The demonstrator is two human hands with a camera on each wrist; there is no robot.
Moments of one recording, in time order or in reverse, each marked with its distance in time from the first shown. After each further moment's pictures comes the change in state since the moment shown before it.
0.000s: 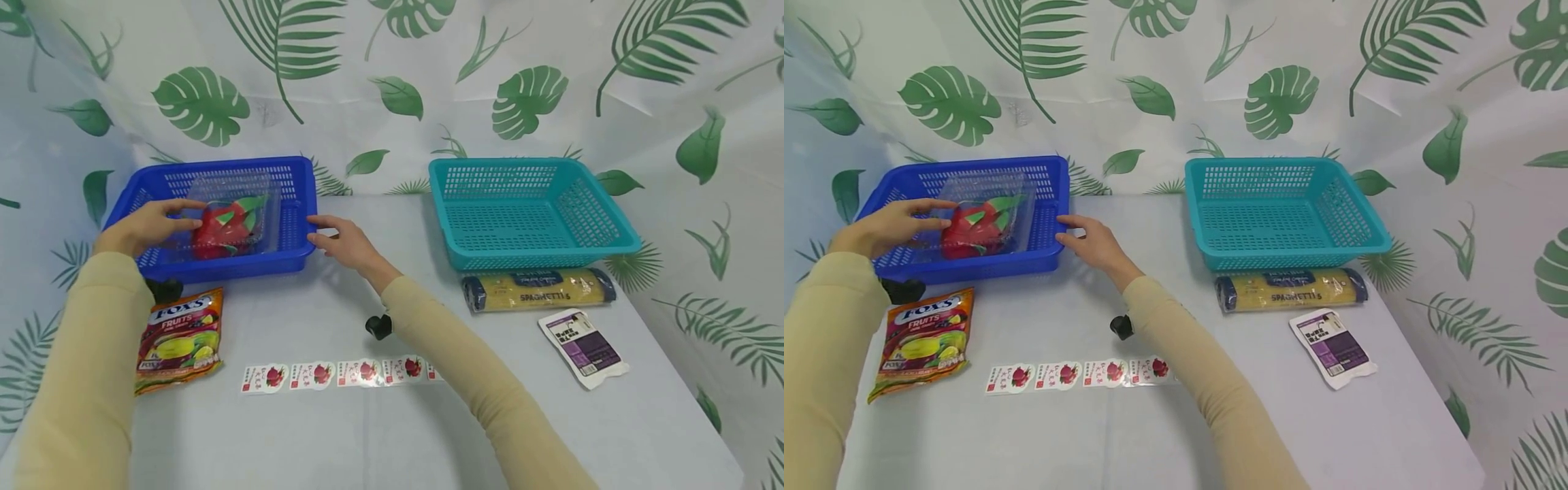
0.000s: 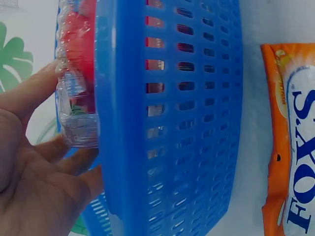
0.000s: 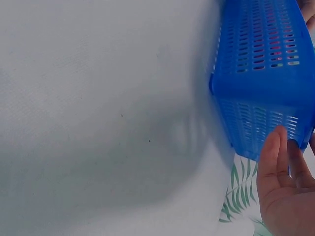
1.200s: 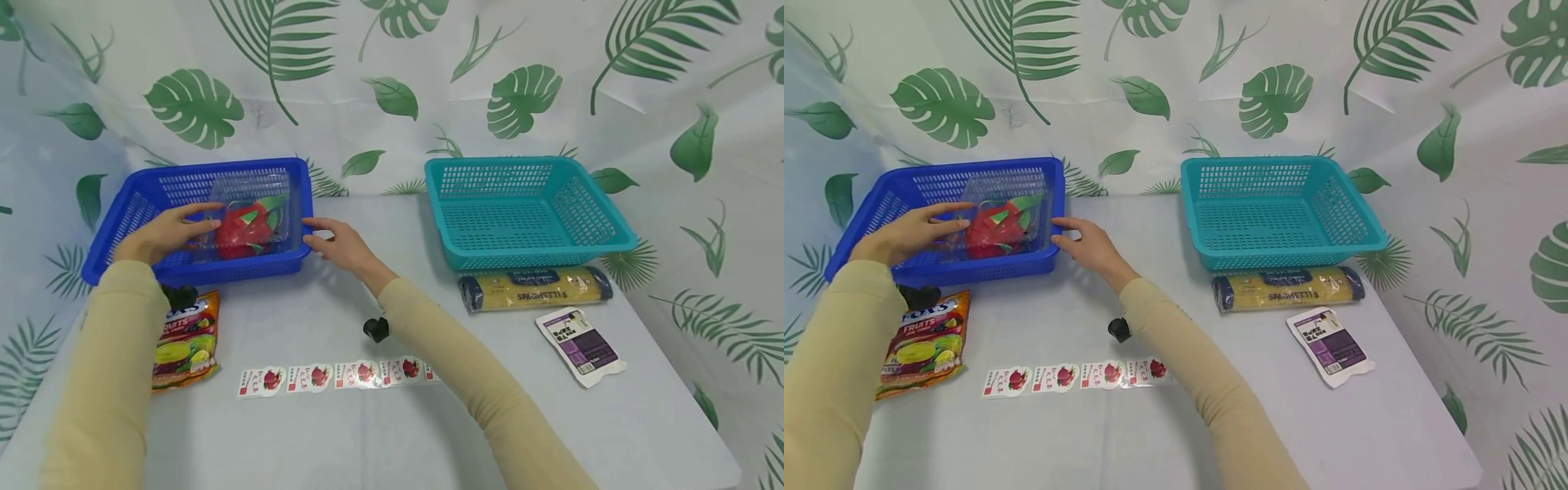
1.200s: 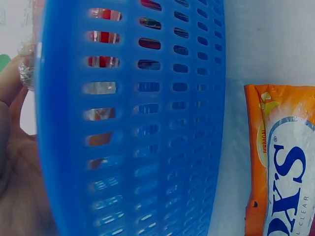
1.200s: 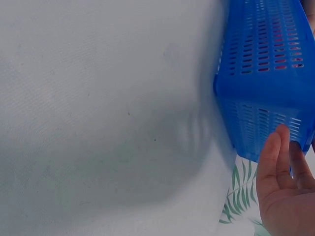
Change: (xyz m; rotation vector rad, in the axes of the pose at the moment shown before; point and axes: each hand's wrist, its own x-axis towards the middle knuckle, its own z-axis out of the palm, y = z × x) left_hand 0.013 0.007 0.025 -0.122 -0.041 0.062; right_hand -0.001 0.001 0.000 -0.012 0.004 -0.008
